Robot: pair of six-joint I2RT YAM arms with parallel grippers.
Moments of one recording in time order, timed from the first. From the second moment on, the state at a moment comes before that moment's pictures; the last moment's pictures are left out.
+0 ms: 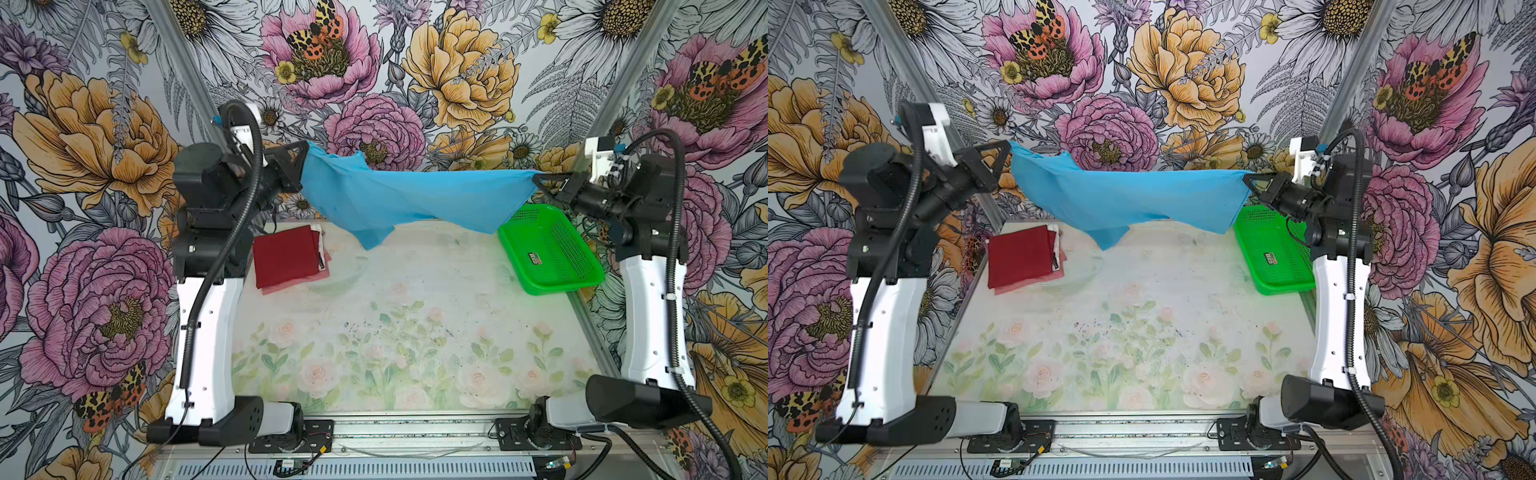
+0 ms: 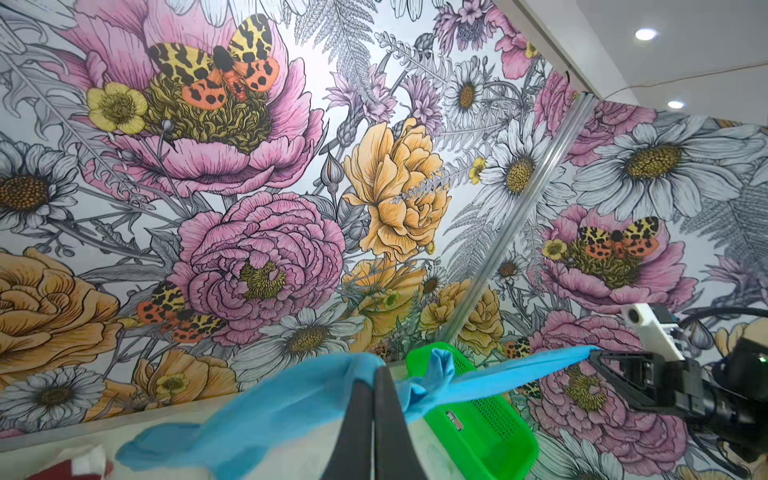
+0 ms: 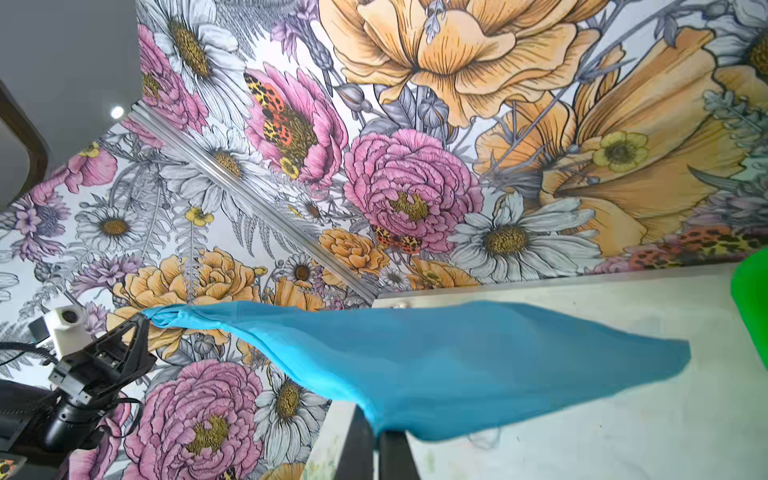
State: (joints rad) left arm -0.07 1.22 1.81 -0.48 0.42 -0.43; right arm -0.22 1.35 1.76 -0.65 -0.91 0.58
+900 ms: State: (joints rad) left arm -0.68 0.40 0.49 -0.56 -0.21 -0.74; right arm 0.18 0.78 0.40 -0.62 -0.54 0.82
